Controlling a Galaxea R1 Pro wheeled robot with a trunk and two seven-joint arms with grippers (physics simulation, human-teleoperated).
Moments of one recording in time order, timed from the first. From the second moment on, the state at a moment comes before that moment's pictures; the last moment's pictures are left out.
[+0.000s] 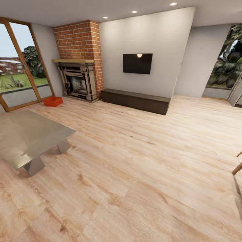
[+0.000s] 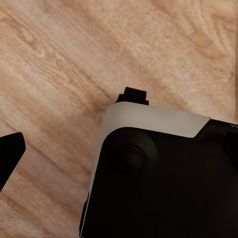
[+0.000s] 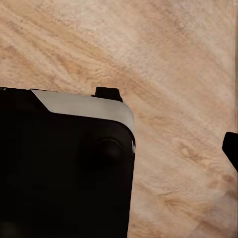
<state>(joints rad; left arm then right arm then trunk) -0.28 -0.01 -0.17 -0.01 0.37 -0.04 0.16 -0.21 0.09 1.47 0.00 -1.33 -0.12 -0.25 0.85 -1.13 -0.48</state>
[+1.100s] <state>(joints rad) -0.28 -0.01 -0.17 0.00 0.37 -0.04 0.16 -0.21 0.09 1.47 0.00 -1.33 -0.12 -0.25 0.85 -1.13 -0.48</state>
